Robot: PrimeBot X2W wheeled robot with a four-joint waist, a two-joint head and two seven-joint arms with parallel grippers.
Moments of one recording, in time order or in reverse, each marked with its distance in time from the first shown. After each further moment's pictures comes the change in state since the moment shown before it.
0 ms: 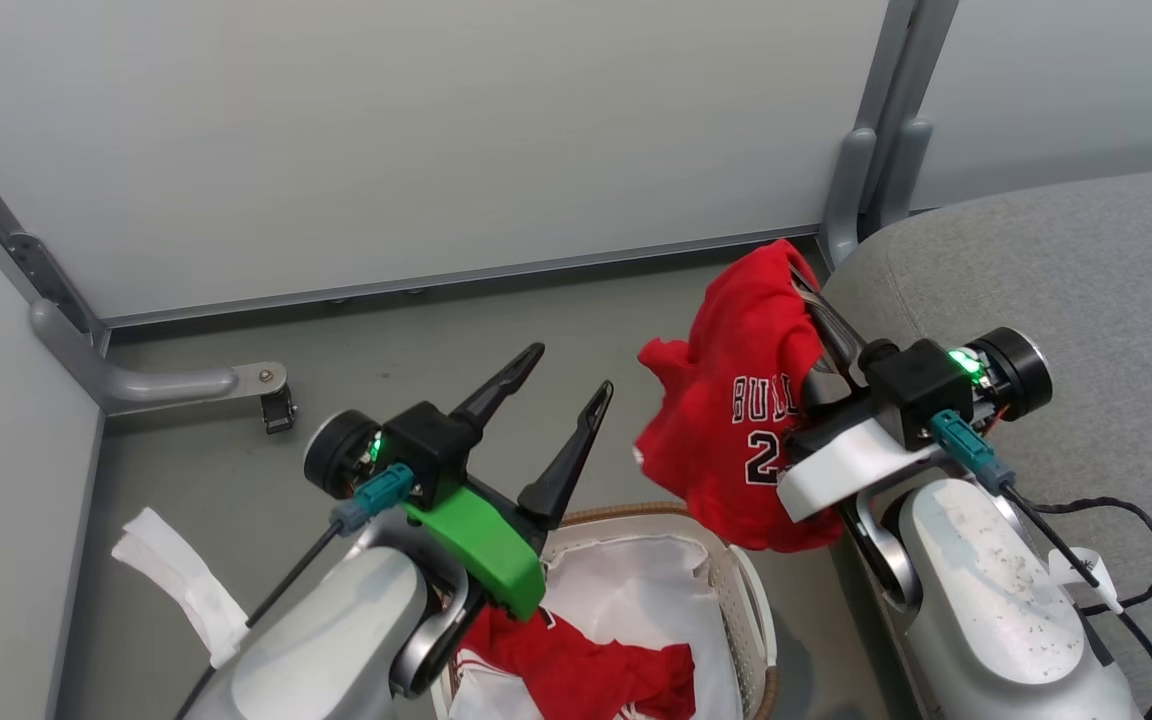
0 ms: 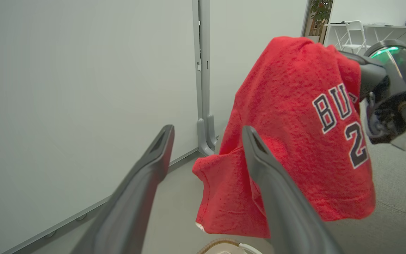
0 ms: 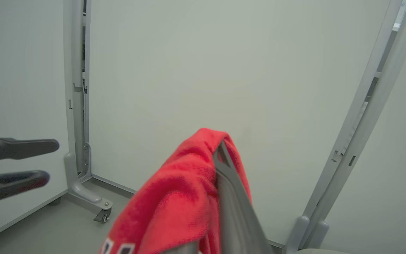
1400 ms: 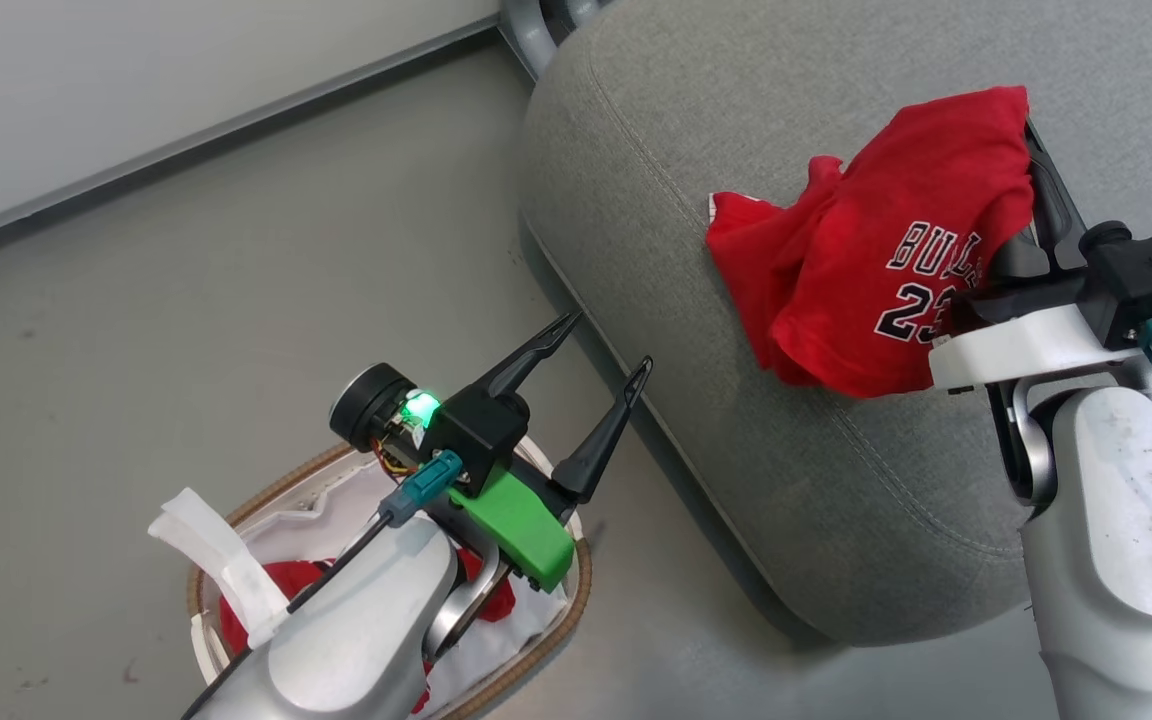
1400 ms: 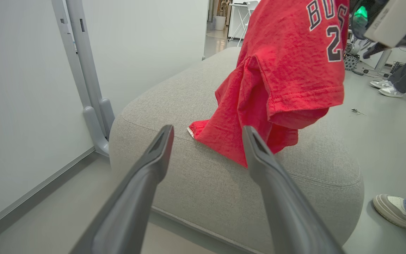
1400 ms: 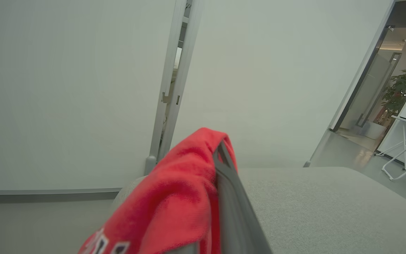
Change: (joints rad) left arm -0.014 -0.082 0.071 0.033 0.210 -0.063 -0.006; right arm -0.073 -0.002 -0.311 -0.101 -0.076 0.000 0.000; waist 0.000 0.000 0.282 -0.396
